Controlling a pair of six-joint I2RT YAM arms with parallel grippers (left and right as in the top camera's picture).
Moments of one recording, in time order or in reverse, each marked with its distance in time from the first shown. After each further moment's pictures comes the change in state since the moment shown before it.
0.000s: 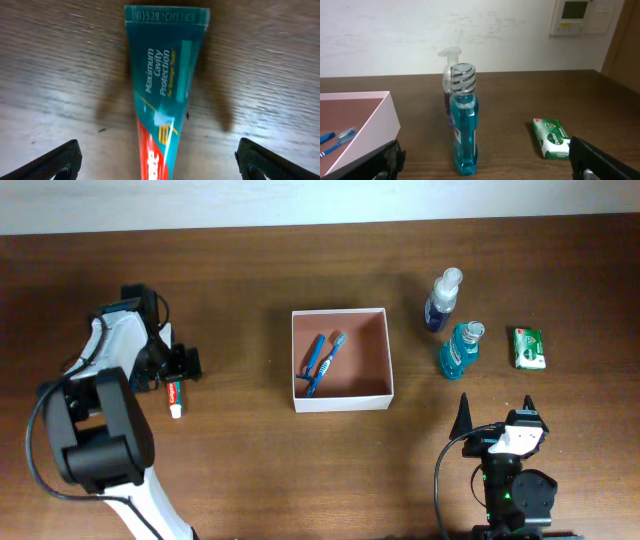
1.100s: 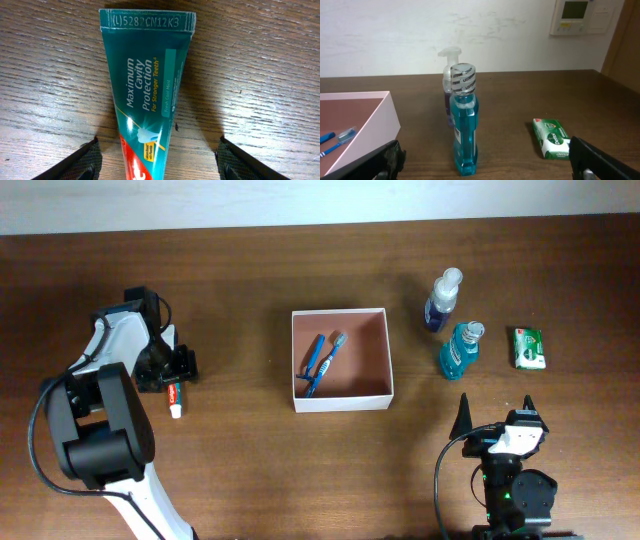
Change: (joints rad) left arm 0.001 0.026 0.000 0.016 0.044 0.004; right arm 0.000 0.000 0.000 0.000 0.000 0.000
